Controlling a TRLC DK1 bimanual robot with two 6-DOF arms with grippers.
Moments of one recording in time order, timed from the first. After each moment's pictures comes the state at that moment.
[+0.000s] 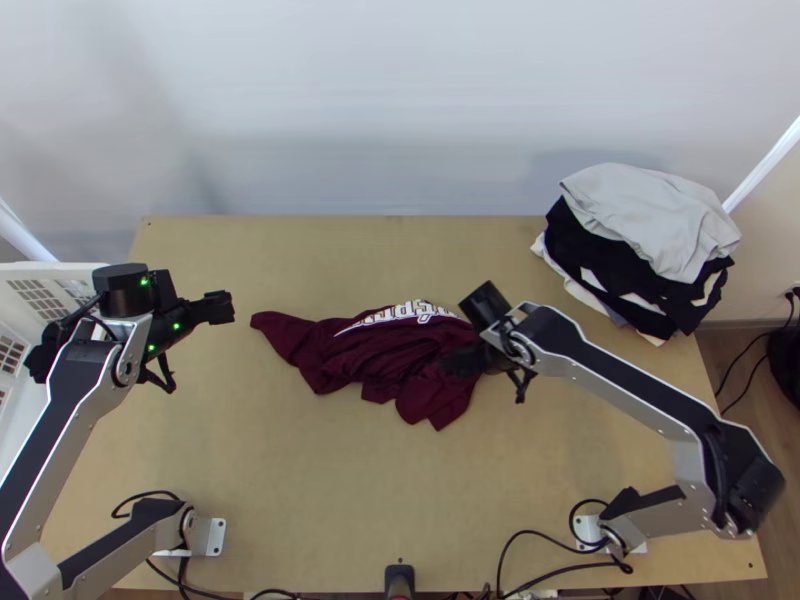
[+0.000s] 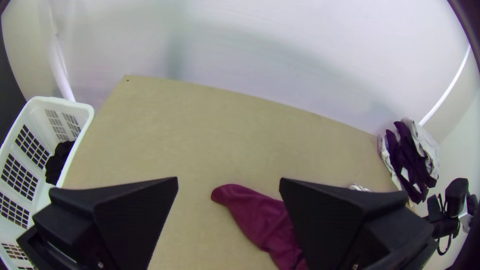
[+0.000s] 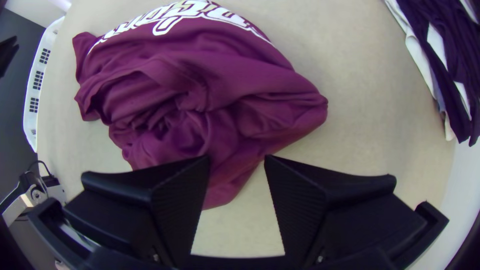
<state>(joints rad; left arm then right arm) -0.06 1.11 1.00 -0.53 0.03 -0.25 0.71 1.59 1.20 -0.83 0.02 0.51</state>
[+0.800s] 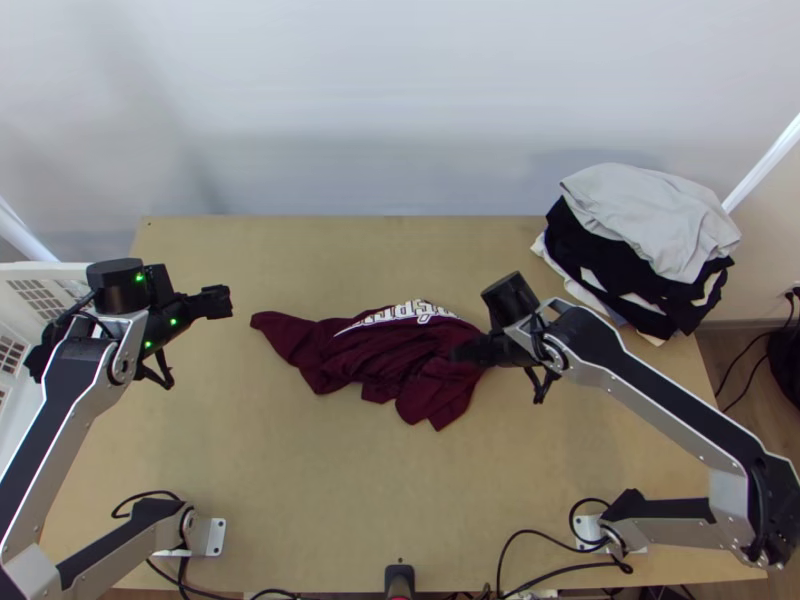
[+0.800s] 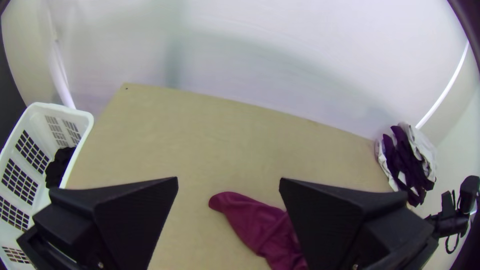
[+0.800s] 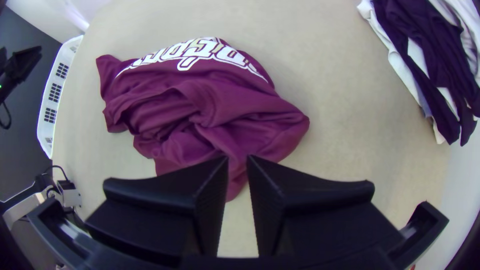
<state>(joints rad) -0.06 1.11 1.03 -0.53 0.03 -0.25 0.69 1.43 1.21 -0.86 0.02 0.50</state>
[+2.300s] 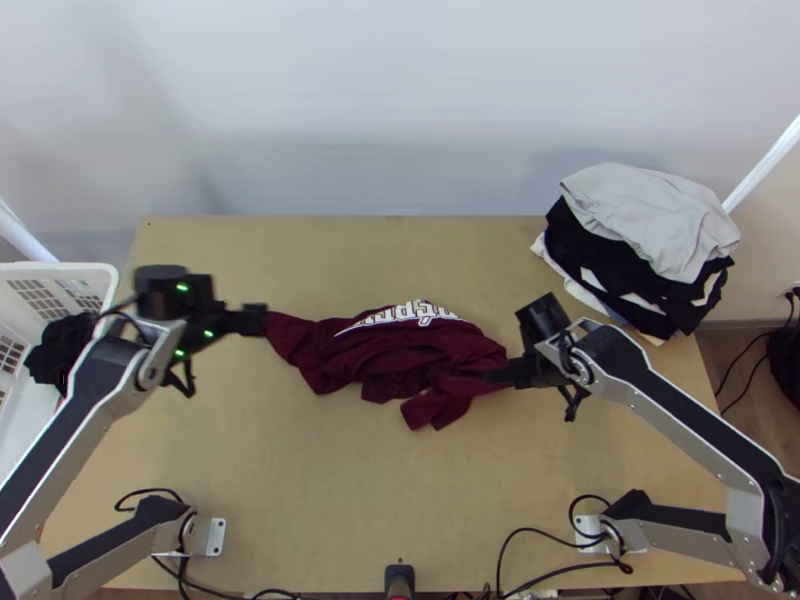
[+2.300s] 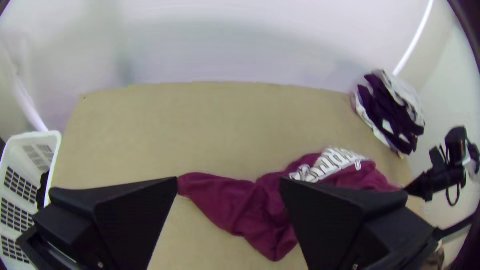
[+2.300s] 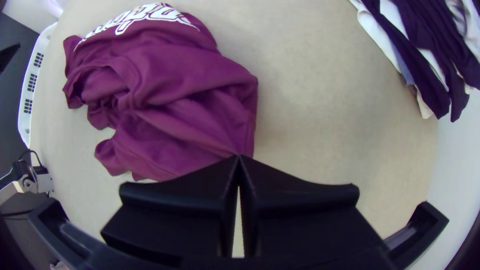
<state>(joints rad) -0.28 1.14 1.02 -0.56 0.02 -0.16 0.56 1.32 1.01 -0.88 0.04 0.38</state>
